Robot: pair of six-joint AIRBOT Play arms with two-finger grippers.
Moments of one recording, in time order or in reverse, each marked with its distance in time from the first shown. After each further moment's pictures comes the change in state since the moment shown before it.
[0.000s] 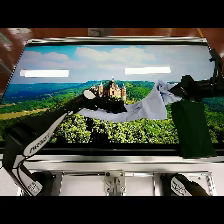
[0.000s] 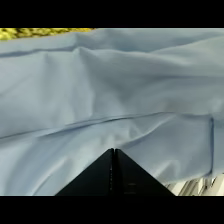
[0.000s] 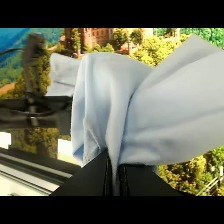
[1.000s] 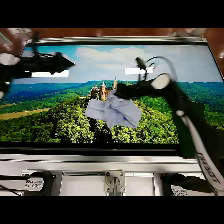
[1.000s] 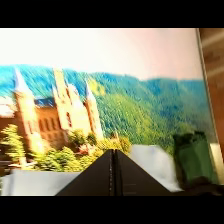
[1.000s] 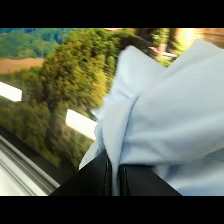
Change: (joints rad) left arm 0.654 0.390 0.140 0.193 -0.233 -0.066; right arm 0.665 -0.388 0.006 0.101 -0.605 -0.016
